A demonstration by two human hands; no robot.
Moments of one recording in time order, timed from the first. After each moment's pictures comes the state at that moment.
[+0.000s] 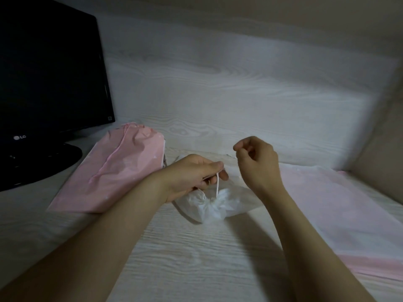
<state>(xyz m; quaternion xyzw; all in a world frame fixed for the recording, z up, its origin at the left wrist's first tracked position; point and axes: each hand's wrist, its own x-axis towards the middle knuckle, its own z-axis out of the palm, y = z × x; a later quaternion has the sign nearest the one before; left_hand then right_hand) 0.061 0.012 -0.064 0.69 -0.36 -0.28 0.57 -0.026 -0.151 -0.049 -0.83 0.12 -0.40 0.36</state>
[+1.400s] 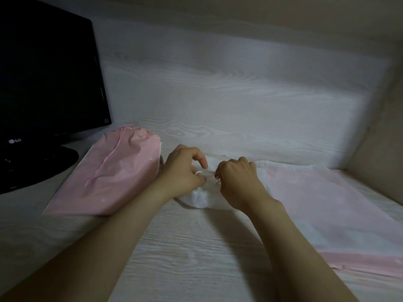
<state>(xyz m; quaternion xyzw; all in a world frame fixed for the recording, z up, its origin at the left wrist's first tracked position) 0.069 0.010 -0.077 0.82 -0.35 0.07 0.45 -0.018 -0.142 -0.073 -0.97 0.09 -0.21 -0.06</state>
